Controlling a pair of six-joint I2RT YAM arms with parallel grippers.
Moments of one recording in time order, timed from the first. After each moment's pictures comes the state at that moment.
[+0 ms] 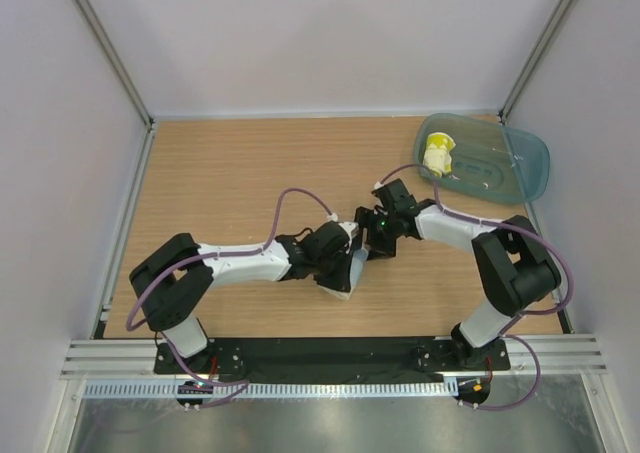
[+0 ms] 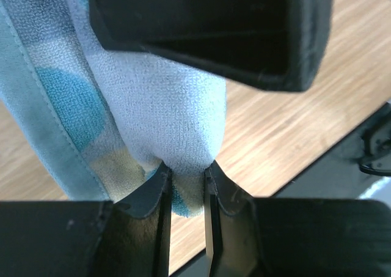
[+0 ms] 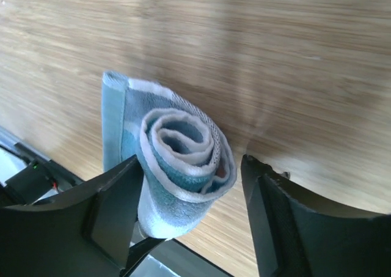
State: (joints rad) left arm -1.02 1.67 0.94 -0.23 0.10 -0.62; right arm 0.48 1.65 0.87 -0.31 -0.38 0.66
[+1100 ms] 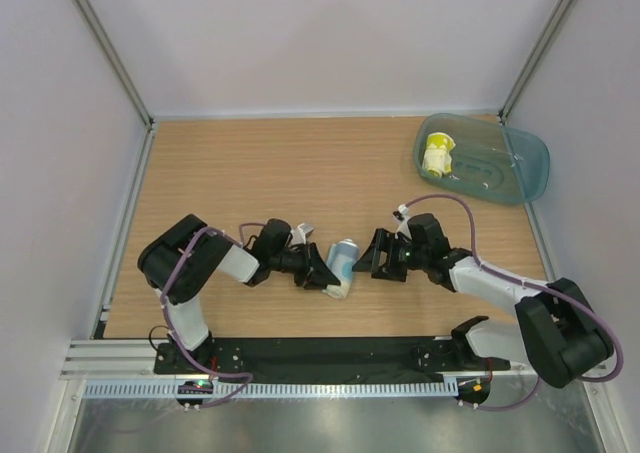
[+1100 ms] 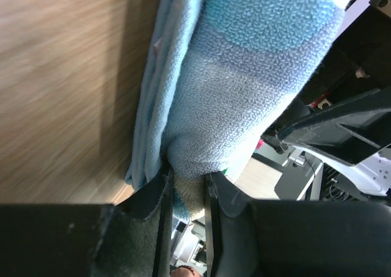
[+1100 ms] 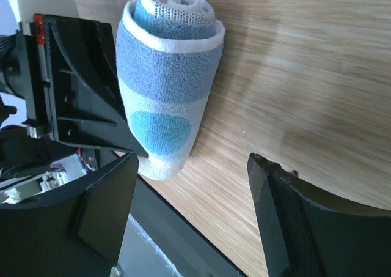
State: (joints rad) left arm -0.65 1.81 0.52 0.65 0.78 -1.22; right arm 0.45 1.20 0.43 -0.02 -0.48 0.74
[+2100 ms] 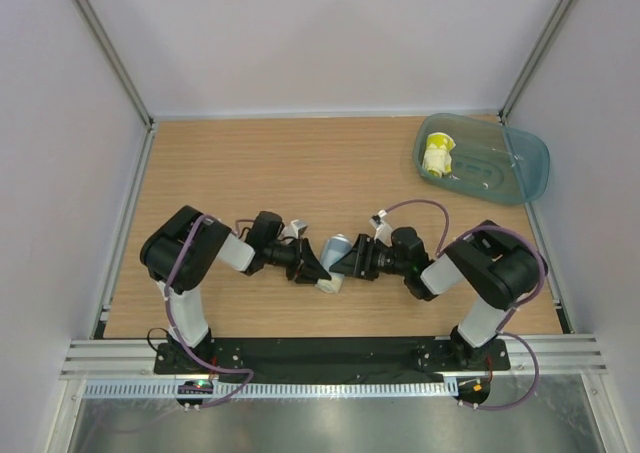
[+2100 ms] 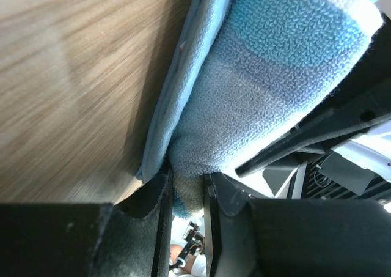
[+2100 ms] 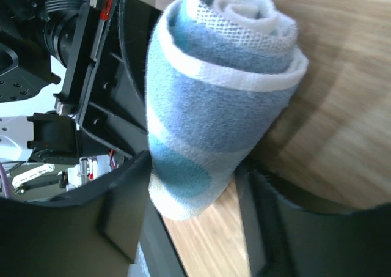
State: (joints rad) left arm -0.53 1.88 0.57 0.52 0.94 -1.13; right arm 0.59 1.68 0.30 0.94 -0.55 0.92
